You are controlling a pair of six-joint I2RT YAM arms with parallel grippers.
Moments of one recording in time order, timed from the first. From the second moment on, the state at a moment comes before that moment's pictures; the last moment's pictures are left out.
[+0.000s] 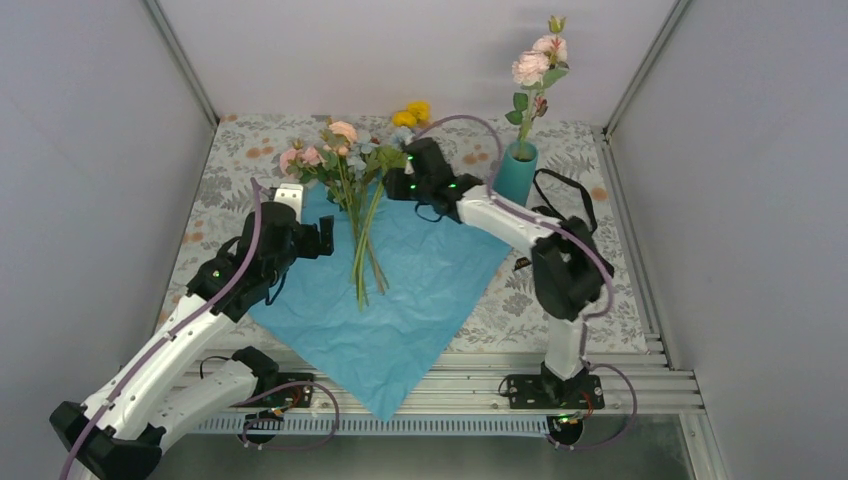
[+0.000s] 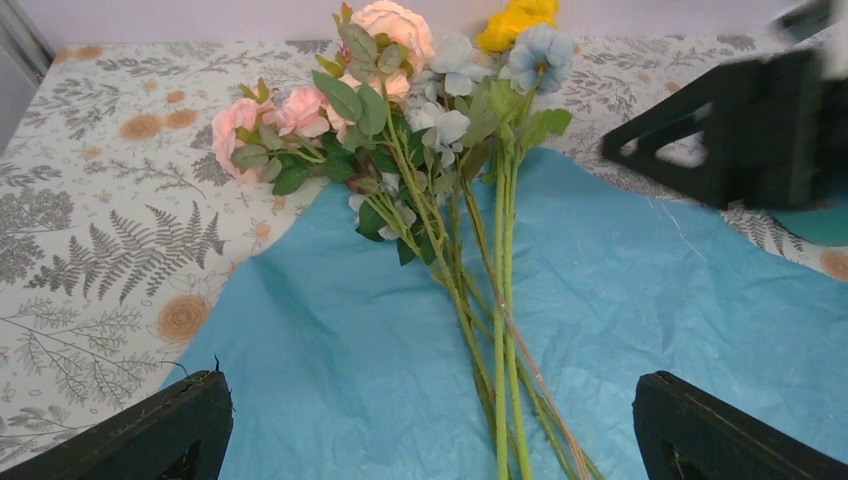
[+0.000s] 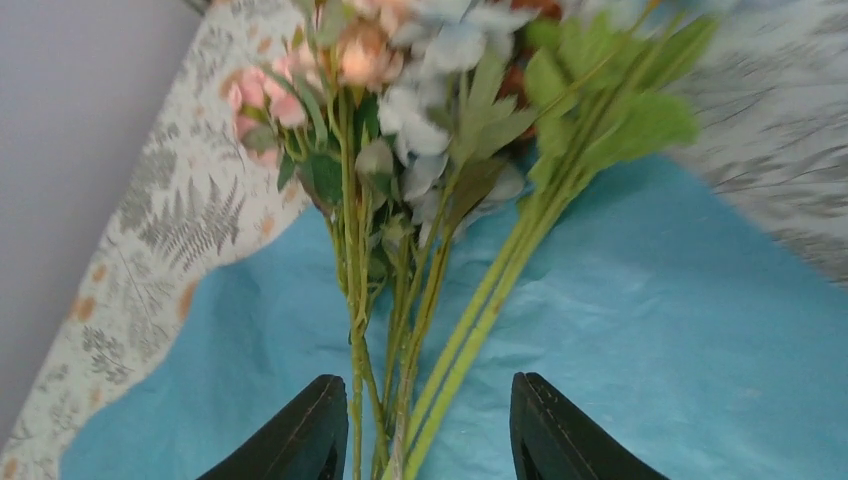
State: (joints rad) left arm -0.55 0.83 0.88 -0.62 -0.32 -0.30; right arm 0.67 1.87 1.47 -0.22 -0.05 0.58
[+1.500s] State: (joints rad) left arm -0.55 0.82 0.88 -0.62 -0.35 -0.31; right arm 0.75 1.94 1.56 -0.35 0.04 0.50
